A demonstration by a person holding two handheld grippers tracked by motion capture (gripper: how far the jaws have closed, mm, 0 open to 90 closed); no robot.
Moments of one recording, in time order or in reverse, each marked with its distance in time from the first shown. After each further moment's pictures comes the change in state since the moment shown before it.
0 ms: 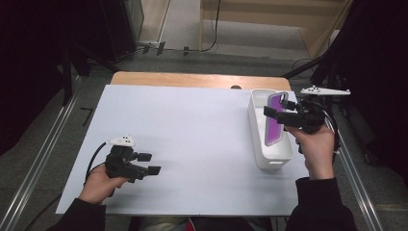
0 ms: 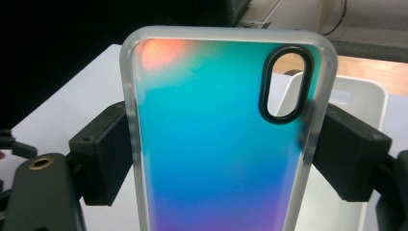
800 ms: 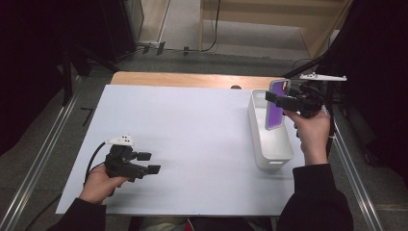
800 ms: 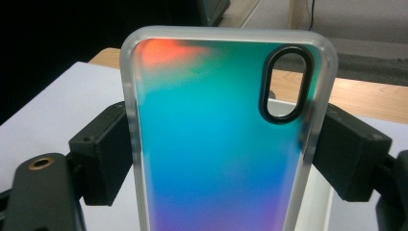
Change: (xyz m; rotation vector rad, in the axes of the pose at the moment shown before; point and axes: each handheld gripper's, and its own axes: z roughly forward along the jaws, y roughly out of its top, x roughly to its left) left arm 0.001 0.000 -0.001 -0.007 0.010 -0.004; right arm -0.025 0.026 0.023 -0.034 -0.091 0.009
